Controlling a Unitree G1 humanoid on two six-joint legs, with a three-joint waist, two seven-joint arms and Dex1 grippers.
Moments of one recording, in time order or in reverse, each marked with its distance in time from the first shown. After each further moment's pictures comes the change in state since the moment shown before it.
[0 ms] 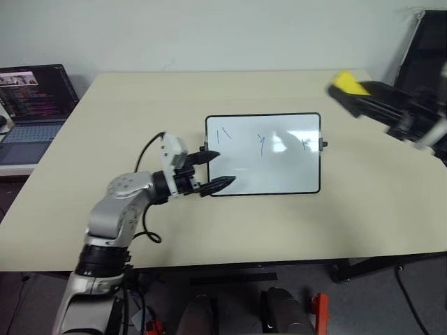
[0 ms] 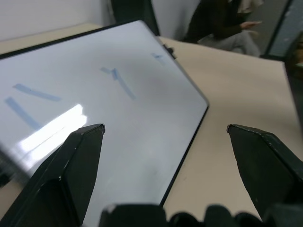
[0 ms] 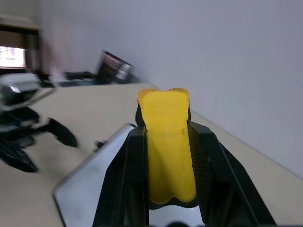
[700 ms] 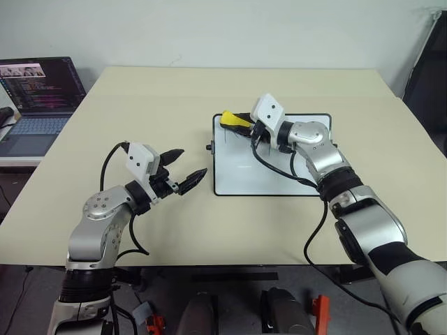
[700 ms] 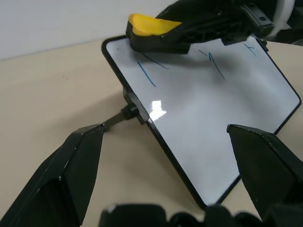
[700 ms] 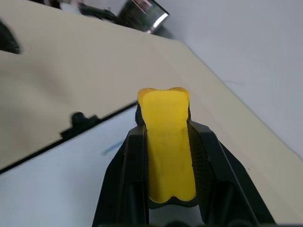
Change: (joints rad) left arm 0.147 -0.023 0.102 -0.065 0.047 -0.104 0.190; right arm -0.435 0.478 0.378 1.190 -0.658 -0.841 -0.110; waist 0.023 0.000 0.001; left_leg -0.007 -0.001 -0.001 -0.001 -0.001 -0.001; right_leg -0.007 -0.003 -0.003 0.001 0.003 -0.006
